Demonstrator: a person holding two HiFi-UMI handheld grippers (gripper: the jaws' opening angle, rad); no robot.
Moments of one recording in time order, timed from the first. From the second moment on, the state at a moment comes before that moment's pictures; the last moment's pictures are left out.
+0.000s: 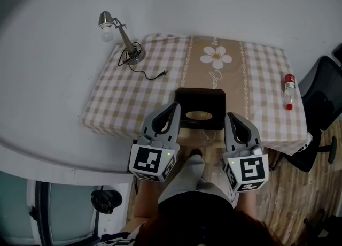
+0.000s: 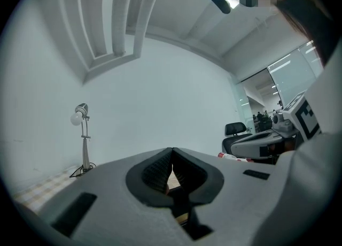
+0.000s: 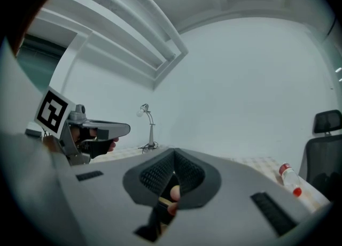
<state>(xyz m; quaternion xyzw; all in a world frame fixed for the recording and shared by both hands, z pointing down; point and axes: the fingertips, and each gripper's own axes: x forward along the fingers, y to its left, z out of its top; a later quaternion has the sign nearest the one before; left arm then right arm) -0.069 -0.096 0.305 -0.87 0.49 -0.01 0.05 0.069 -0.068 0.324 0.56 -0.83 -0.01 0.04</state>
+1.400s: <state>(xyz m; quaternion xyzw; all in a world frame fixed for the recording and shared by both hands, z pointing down) -0.087 -0.230 0.345 -0.87 0.50 -0.05 0.02 0.112 -0.204 0.354 0.58 -0.81 -0.02 0.09</state>
